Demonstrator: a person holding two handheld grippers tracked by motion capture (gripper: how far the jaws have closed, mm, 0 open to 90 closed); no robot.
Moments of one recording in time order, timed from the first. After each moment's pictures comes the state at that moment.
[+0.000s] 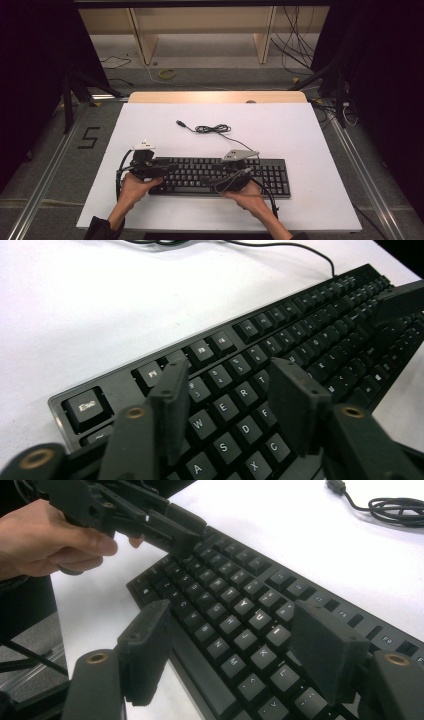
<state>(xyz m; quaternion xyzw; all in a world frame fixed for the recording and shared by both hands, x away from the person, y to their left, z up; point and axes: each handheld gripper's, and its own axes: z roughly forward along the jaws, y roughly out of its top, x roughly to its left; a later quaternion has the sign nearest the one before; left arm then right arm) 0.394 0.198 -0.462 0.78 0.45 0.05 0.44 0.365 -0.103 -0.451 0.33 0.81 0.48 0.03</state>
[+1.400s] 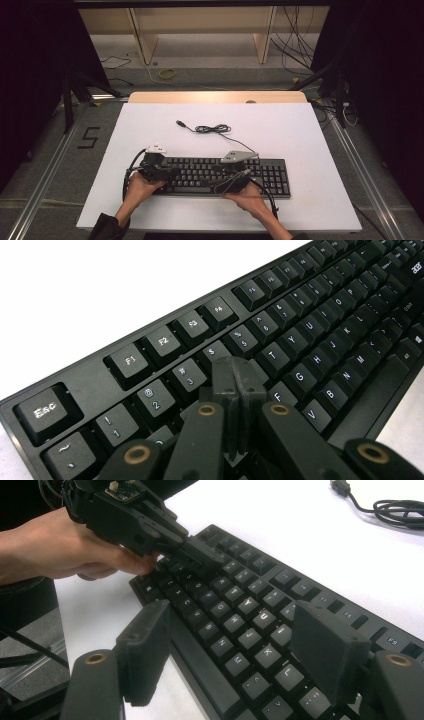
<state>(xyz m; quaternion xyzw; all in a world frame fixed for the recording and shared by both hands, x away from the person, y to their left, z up) 0.400 0.179 -0.477 0.82 0.42 0.05 0.38 0.362 -0.101 -0.451 0.33 0.81 0.48 0.04</state>
